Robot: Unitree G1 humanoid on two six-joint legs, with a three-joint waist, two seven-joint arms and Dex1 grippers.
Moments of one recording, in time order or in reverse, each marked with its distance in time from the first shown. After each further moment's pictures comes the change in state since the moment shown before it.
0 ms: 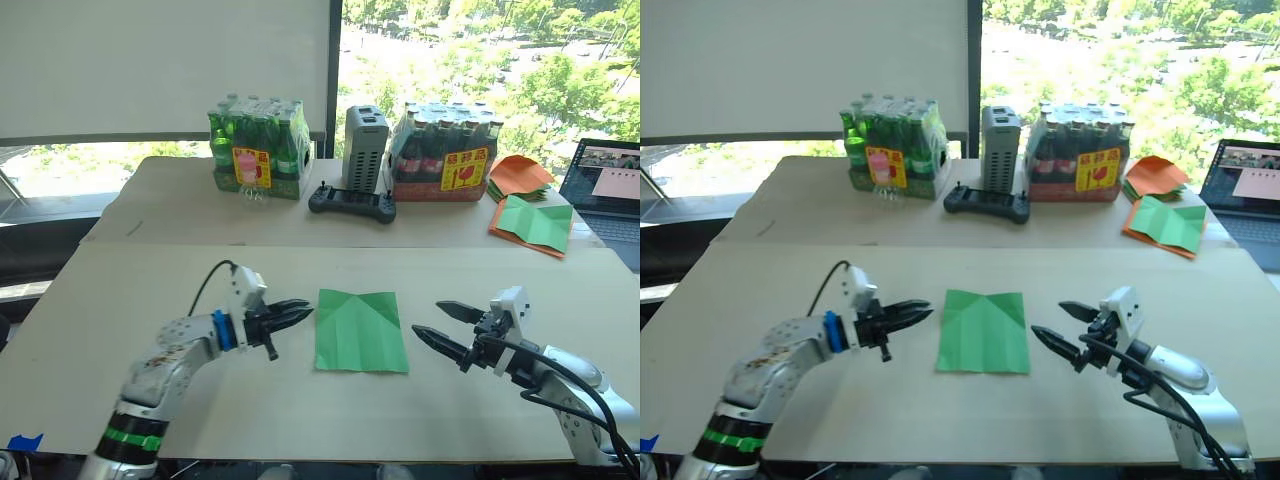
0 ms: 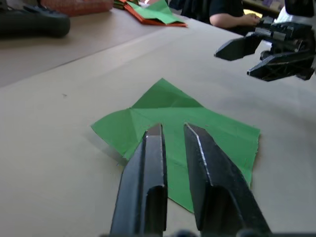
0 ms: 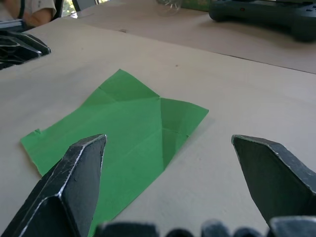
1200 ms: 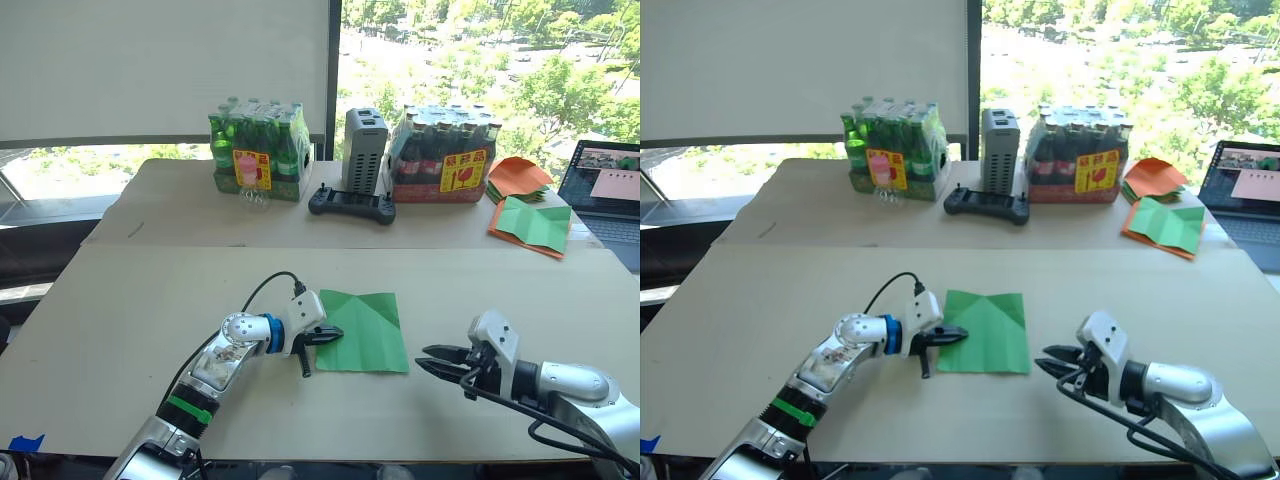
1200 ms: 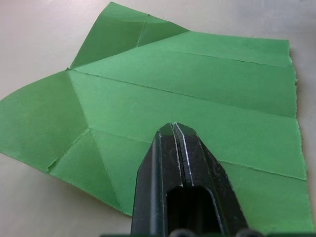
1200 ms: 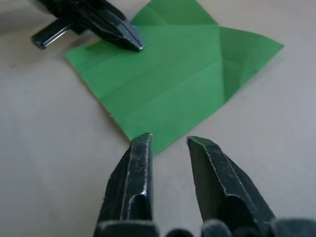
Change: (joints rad) left arm -0.136 -0.061 -0.234 0.250 0.339 -0.170 -0.037; right arm 0.140 -0.179 0.105 -0.273 -0.057 0.180 0.031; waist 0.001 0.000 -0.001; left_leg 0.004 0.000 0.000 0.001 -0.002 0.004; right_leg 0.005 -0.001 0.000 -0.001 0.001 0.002
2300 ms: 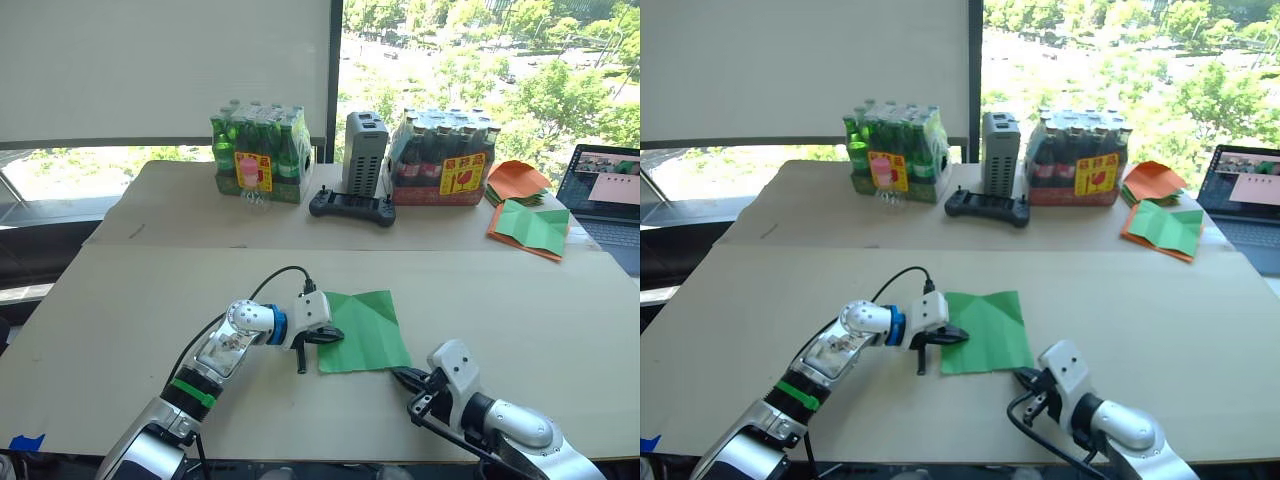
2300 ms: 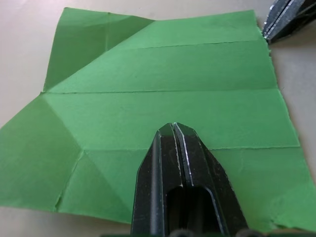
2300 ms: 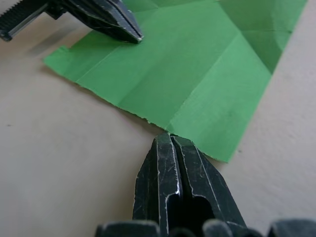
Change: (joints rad) left arm -0.091 0.020 -0.047 0.067 0.079 -0.056 -0.114; right arm 0.112 0.267 0.116 -0.083 -0.182 -0.006 -0.394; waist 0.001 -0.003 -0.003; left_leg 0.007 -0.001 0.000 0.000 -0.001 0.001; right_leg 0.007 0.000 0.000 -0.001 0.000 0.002
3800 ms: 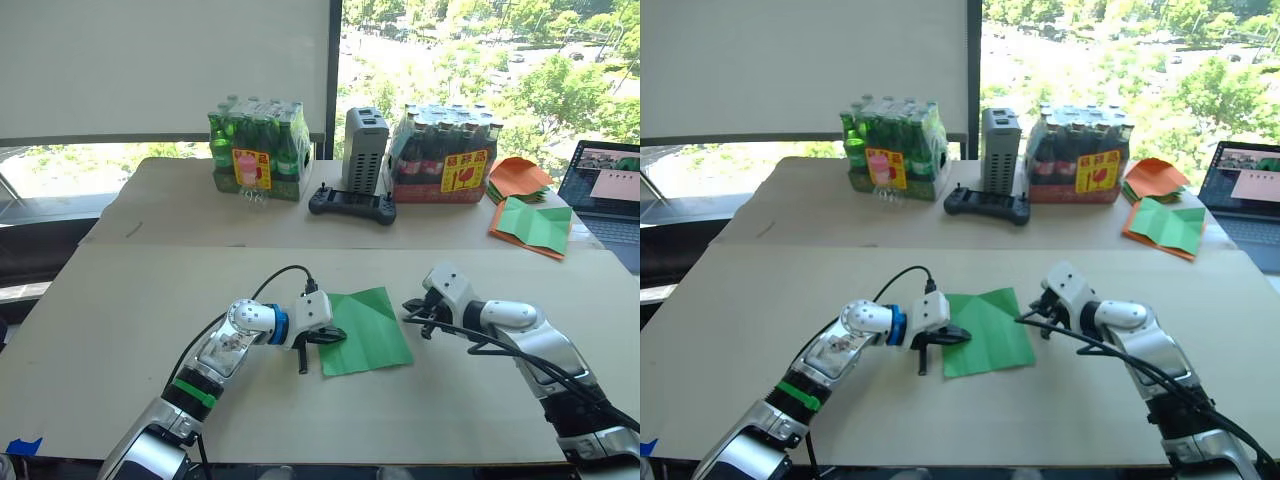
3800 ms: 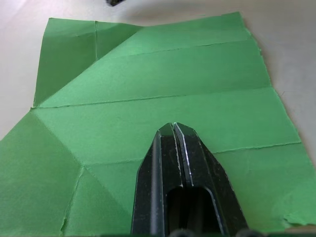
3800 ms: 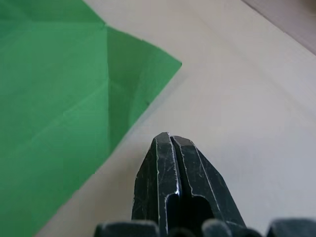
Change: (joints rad) left arm 0.006 -0.009 0.008 -0.012 0.002 -0.002 -0.002; right arm -0.587 -0.197 0.117 0.511 -0.102 -0.038 0.351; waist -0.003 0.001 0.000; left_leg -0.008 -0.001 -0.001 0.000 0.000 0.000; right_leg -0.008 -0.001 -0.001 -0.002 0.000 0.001
